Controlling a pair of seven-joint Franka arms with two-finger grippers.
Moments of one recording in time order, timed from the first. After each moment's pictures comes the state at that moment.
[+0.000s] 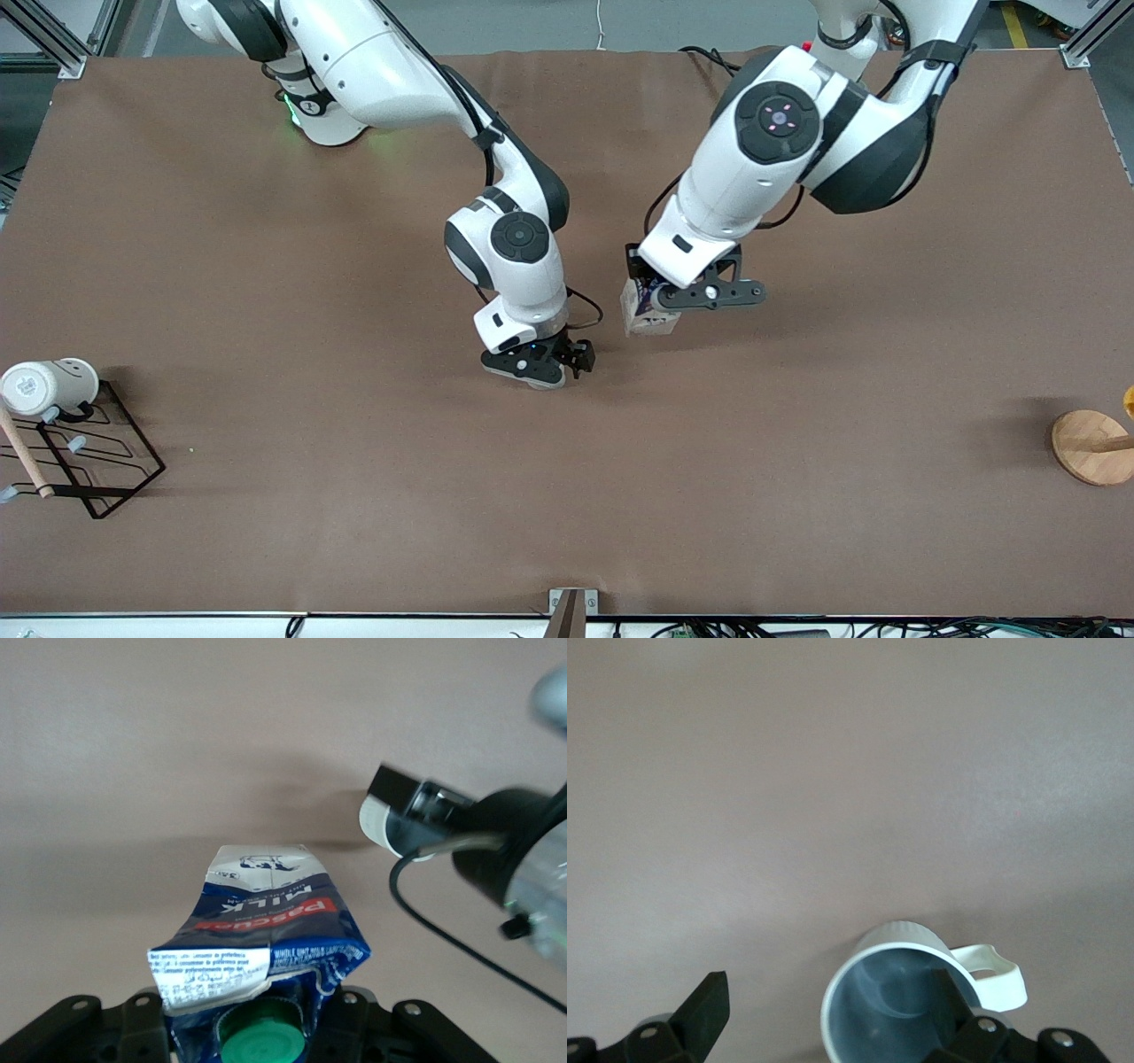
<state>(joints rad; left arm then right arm) -0.26 0.35 -0.44 -1.50 0.02 1.86 -0.75 0.72 0.75 -0.05 -1.34 -0.05 2.32 1.05</state>
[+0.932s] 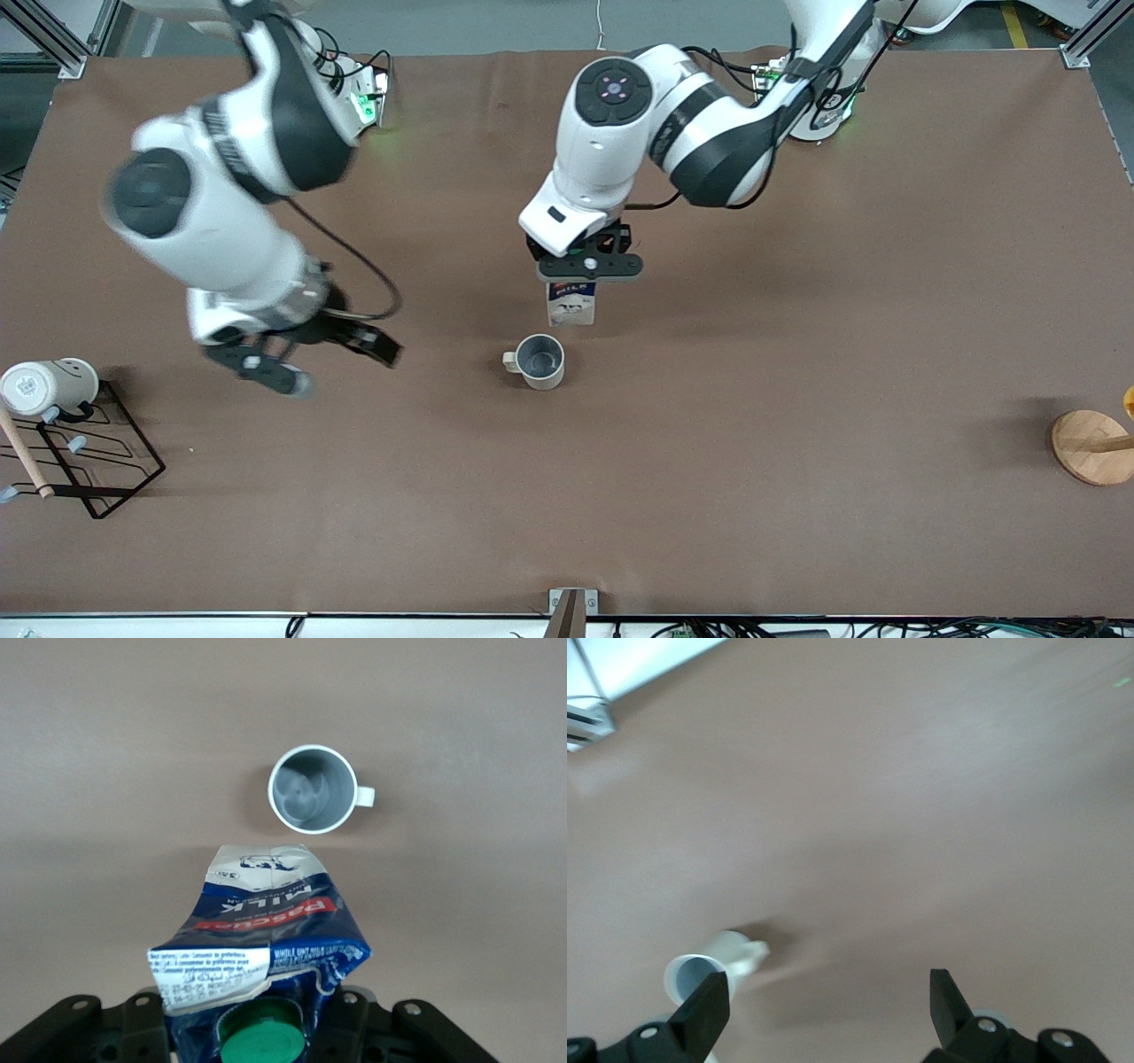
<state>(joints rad) -0.49 0.53 -0.43 -1.38 0.14 1.96 -0.93 0.30 0.30 -0.06 -1.43 0.11 1.75 0.58</state>
